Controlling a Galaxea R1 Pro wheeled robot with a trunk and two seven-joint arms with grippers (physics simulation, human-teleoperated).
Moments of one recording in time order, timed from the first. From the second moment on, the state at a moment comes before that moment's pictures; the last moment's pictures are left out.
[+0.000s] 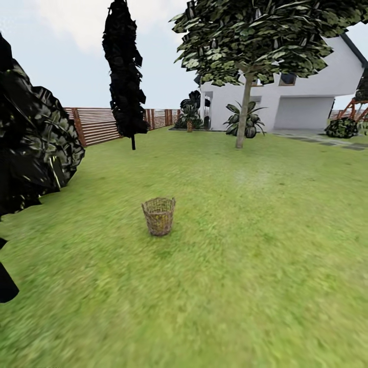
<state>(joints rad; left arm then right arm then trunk) 0.02 0.02 -0.01 -0.50 -0.08 -0.15 0.01 -0.08 -0.03 0.00 -0.37 0.01 -0.24 -0.01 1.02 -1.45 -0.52</state>
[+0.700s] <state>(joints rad) 0.02 0.02 -0.01 -0.50 -0.08 -0.15 0.01 -0.08 -0.04 0.00 -0.37 0.01 -0.24 -0.01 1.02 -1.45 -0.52</state>
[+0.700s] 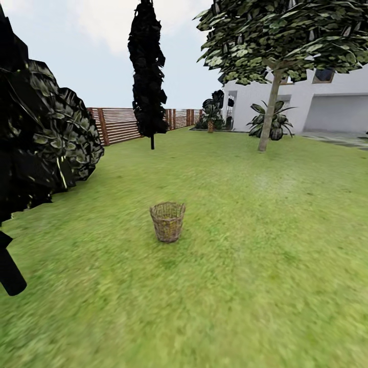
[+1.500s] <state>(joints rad) 0.02 0.02 -0.01 -0.50 -0.08 -0.15 0.01 -0.08 -0.04 0.00 -0.37 0.01 -0.24 0.00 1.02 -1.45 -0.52</state>
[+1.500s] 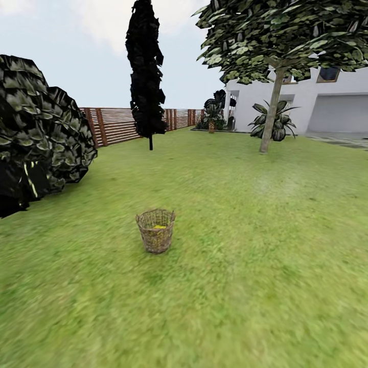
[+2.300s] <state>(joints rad) 0.02 0.01 -0.01 -0.50 -0.08 -0.15 0.01 -0.08 -0.04 0.00 -0.38 0.01 -0.24 -0.01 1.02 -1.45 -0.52</state>
